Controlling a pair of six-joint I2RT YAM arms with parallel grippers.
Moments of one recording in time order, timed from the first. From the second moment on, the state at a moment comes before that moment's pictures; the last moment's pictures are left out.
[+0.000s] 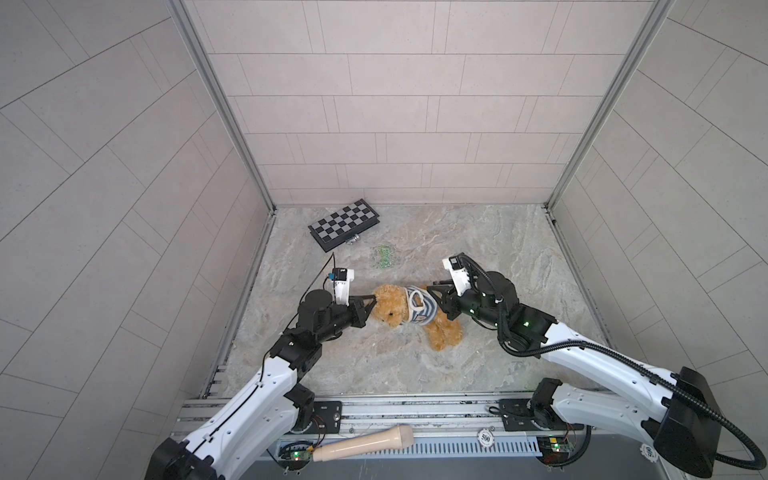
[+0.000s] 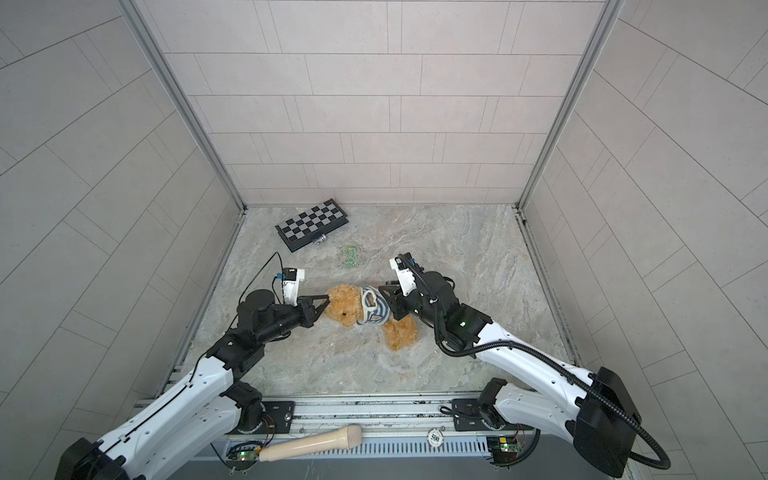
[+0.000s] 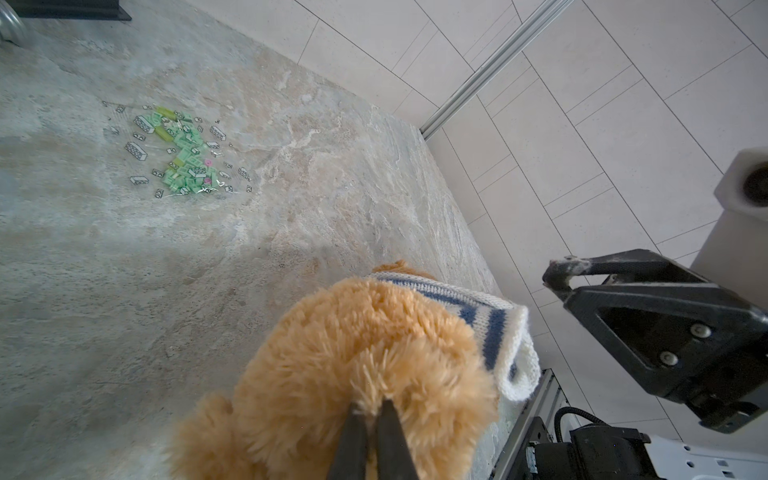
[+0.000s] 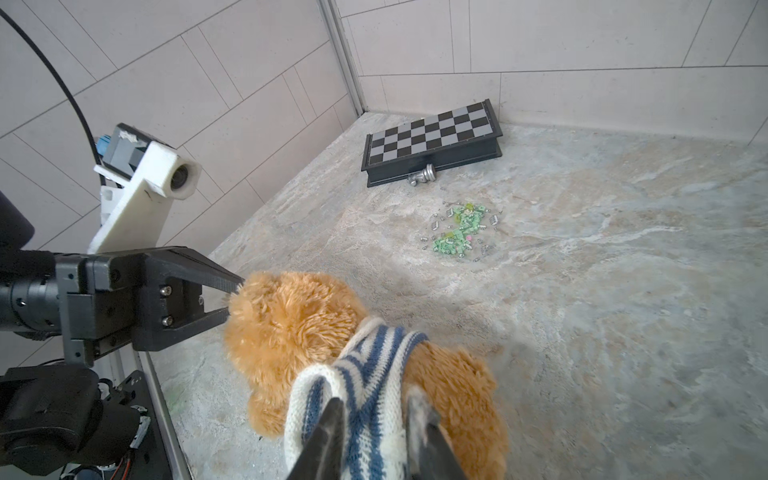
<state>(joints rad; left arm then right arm) -0.44 0.77 0.37 0.06 0.38 -0.61 0.75 1.05 0.71 -0.03 -0.07 0.30</state>
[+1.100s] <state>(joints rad) -0.45 0.81 0.37 0.07 0.38 -0.63 0.74 1.15 0.77 -0.20 -0.03 0.23</state>
